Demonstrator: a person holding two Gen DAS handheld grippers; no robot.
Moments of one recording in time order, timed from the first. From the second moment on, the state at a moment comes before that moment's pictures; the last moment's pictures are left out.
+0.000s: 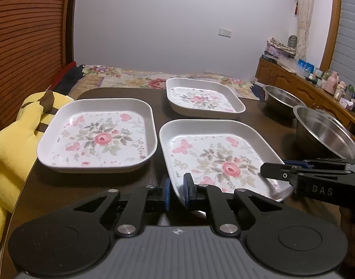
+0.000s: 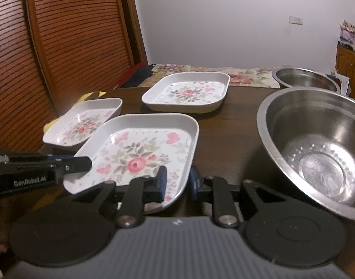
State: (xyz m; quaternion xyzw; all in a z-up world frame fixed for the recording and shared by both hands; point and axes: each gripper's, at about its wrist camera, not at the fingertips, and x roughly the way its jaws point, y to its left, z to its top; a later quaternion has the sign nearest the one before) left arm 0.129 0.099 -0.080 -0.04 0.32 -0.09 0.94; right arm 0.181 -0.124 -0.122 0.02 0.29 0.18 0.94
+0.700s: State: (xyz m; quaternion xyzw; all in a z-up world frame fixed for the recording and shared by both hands) left arm 0.066 0.089 -0.071 -0.03 0.29 -0.12 0.95; right arm 0.124 -0.146 -0.112 0.02 0.28 0.21 0.94
